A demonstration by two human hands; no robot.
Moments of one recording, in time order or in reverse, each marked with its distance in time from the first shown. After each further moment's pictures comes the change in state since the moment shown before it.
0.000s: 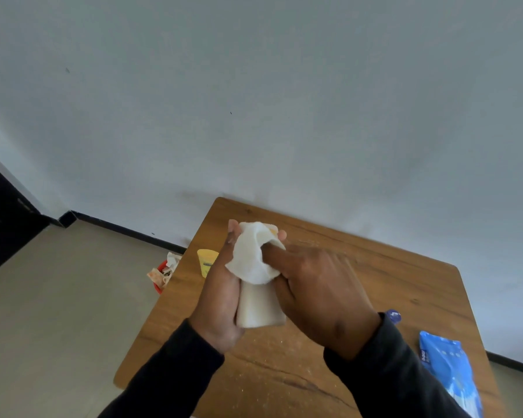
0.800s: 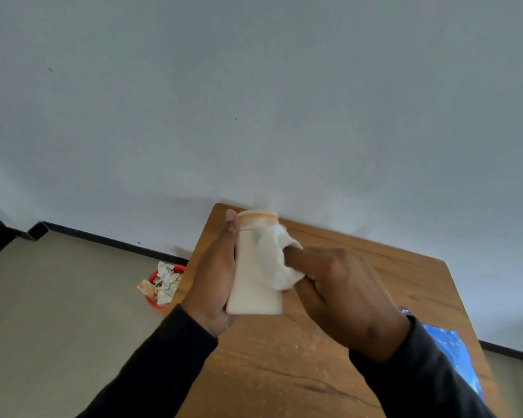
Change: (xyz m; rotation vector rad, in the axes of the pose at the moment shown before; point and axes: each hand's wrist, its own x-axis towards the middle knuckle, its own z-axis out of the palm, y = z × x) left_hand 0.016 0.053 -0.061 0.065 -0.081 0.025; right_hand 0.029 -0.040 0.005 0.017 -0.016 0.056
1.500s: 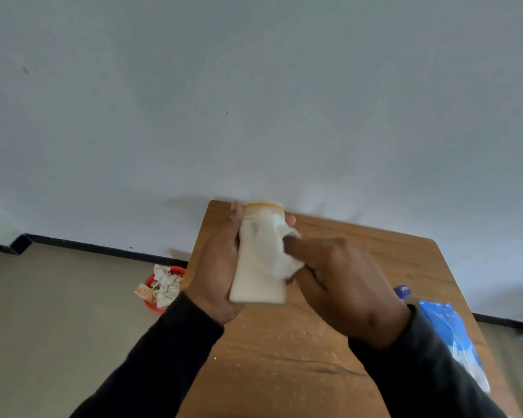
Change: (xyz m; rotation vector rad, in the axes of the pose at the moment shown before) left_hand -0.008 0.020 -0.008 -0.080 -0.196 -0.127; right_hand 0.002 -0.030 0.008 0.034 0.023 0.080
